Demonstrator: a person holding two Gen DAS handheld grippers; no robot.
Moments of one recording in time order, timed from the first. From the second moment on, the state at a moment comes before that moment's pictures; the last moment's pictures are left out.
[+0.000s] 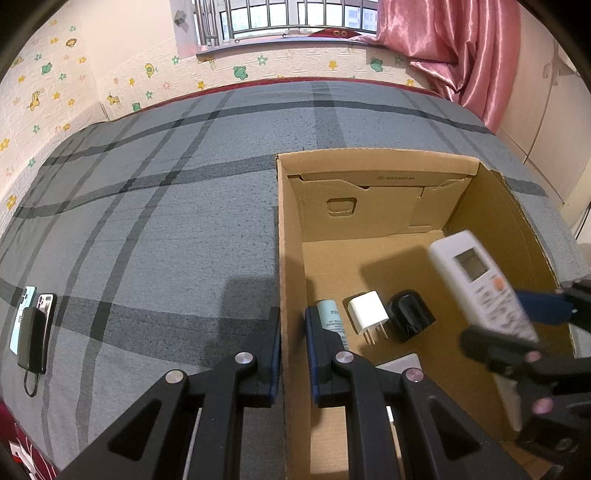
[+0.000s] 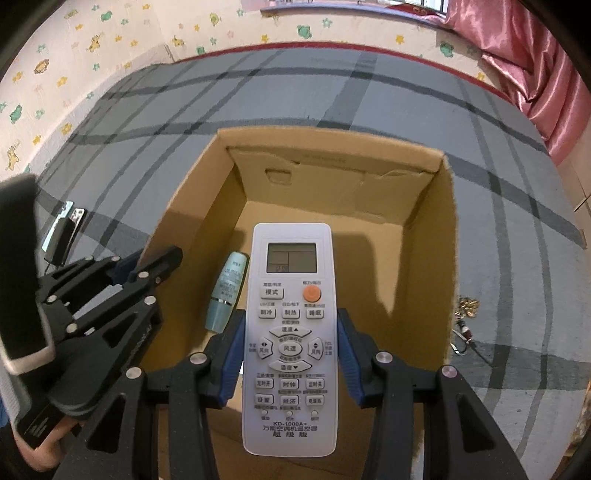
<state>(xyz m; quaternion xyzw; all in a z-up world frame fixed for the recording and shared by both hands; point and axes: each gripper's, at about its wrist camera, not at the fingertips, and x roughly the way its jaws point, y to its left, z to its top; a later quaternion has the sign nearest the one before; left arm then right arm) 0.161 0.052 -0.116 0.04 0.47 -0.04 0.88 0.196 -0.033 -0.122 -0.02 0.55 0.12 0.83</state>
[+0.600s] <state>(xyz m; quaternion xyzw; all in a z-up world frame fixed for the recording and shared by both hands) 0.160 0.052 -0.117 0.04 0.47 -0.04 0.88 0.217 -0.021 -0.168 -0.04 0.60 0.09 0.79</state>
